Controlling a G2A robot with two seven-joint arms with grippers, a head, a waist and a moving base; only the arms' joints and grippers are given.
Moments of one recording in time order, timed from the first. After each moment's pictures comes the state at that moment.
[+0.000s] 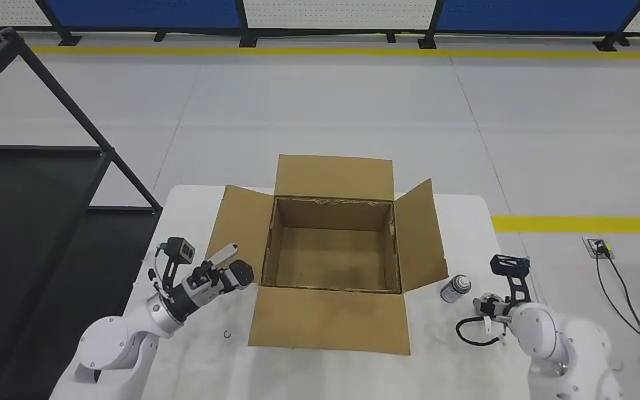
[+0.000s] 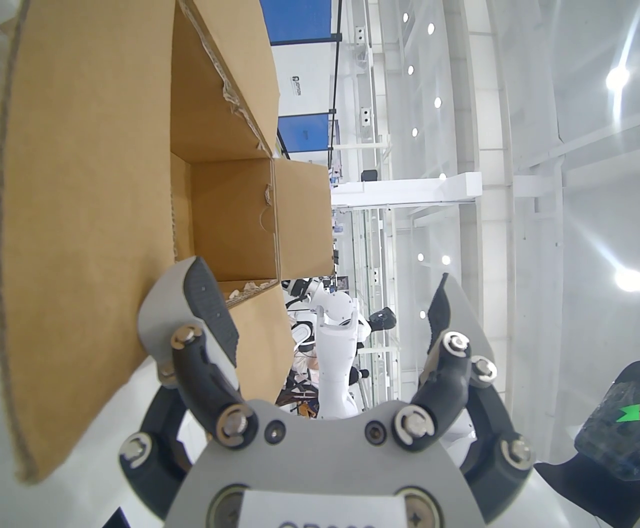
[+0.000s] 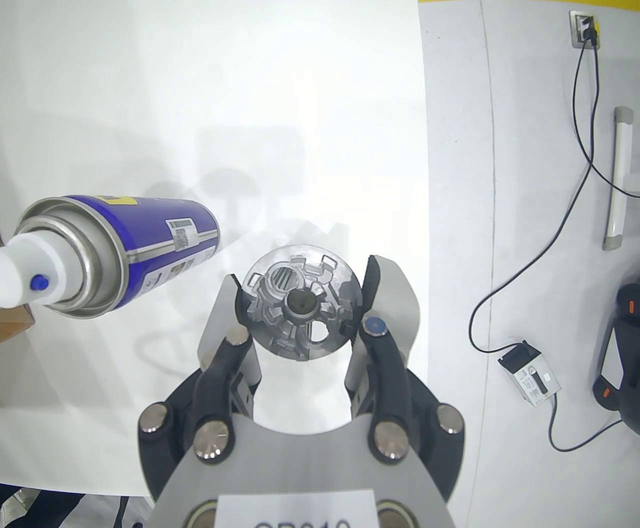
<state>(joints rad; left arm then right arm) 1.17 -1.06 -1.50 -1.58 -0.51 -0.14 -0.82 -1.13 -1.35 1.73 -1.67 -1.36 0.06 1.22</state>
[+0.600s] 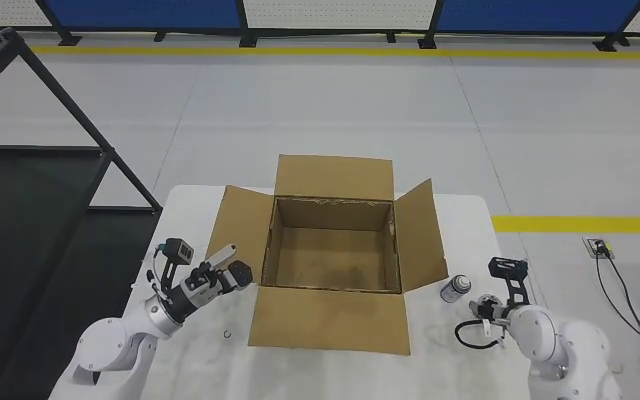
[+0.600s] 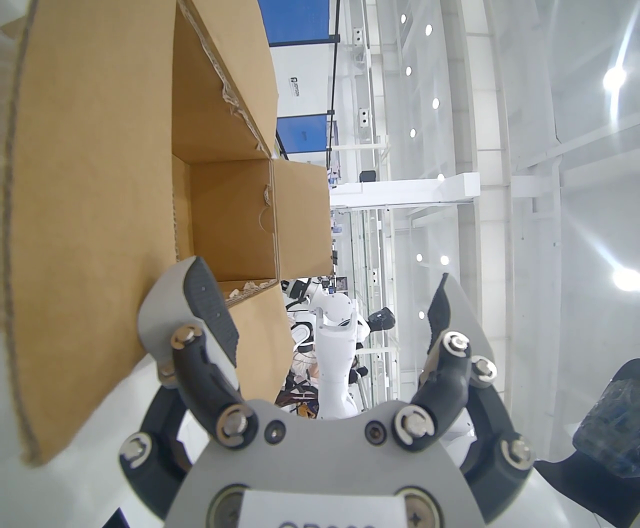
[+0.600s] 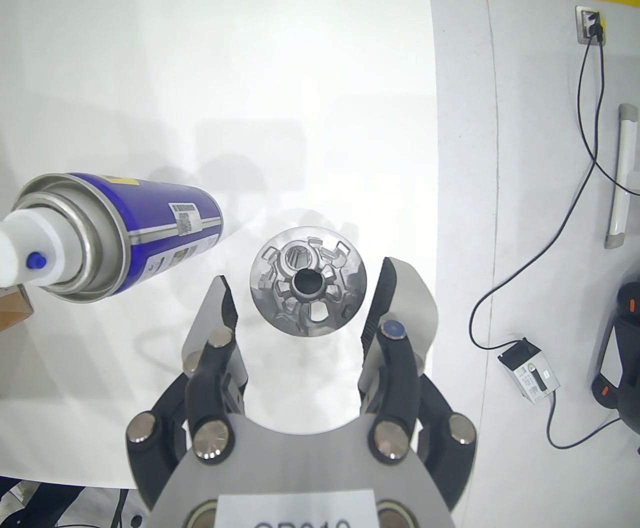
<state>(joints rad) 1.18 -1.05 -1.50 -1.58 -0.52 -0.15 -0.83 -1.15 -1.33 1.72 -1.69 -1.34 0.07 1.23</state>
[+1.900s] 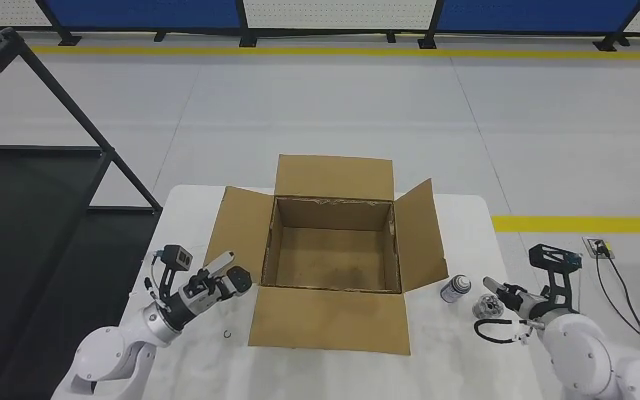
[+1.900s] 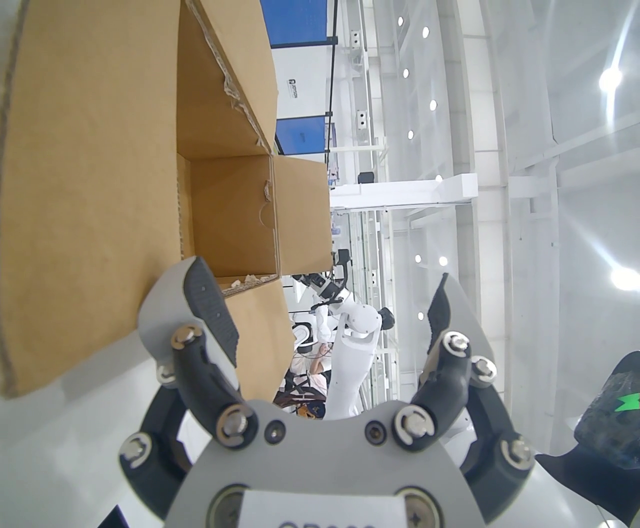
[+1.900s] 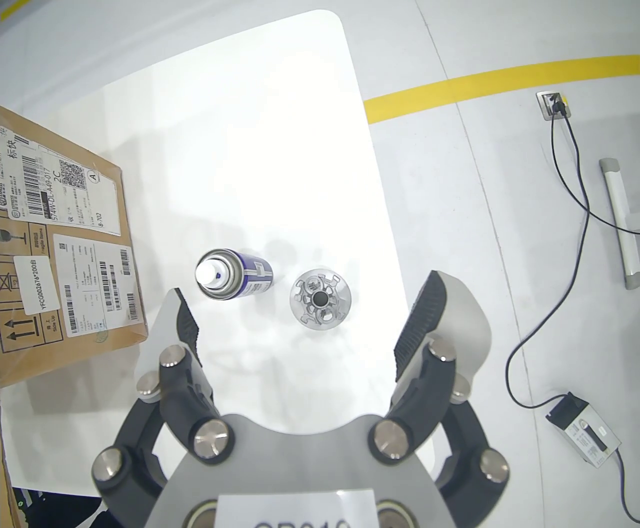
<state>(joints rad) 1.22 -1.05 -1.52 -1.61 -0.52 -0.17 -0.82 -1.29 -1.33 1.81 -2.00 -1.22 0.16 1.11</state>
